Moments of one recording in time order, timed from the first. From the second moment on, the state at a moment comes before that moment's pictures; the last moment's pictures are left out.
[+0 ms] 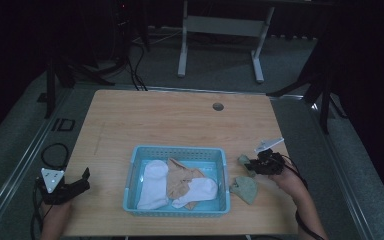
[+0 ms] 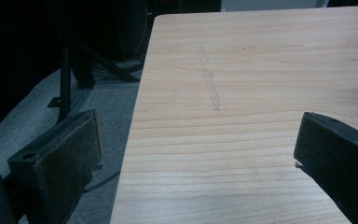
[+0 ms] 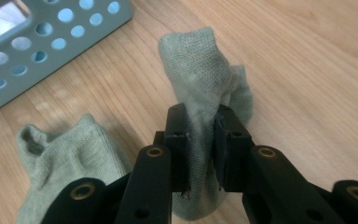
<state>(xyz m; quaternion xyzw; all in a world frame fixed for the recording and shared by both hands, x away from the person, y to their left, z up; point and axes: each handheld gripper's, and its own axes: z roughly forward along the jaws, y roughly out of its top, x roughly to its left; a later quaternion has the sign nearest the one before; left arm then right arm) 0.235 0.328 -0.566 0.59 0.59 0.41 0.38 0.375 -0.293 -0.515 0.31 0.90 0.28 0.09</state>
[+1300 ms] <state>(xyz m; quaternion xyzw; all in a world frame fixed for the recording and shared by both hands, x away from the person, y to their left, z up) 0.234 0.327 -0.566 0.59 0.59 0.41 0.38 0.346 -0.383 -0.527 0.48 0.78 0.36 0.18</state>
